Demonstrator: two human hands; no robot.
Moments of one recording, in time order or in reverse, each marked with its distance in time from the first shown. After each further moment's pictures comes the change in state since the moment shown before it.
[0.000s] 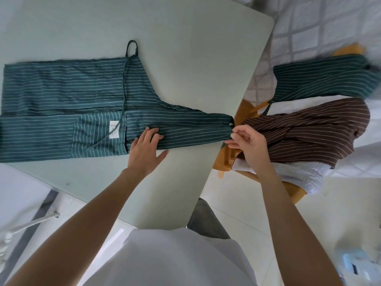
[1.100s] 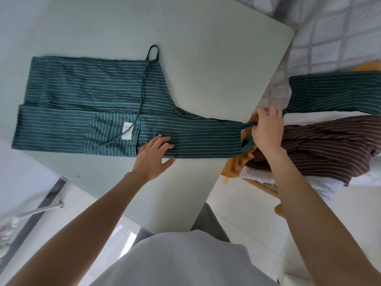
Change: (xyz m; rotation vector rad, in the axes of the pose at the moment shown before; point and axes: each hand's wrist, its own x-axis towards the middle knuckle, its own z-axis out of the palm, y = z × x) left_hand -0.016 -0.006 -0.006 -0.131 -0.041 0.047; right_hand 0.078 -0.001 -0.009 -1.142 0.170 -0.122
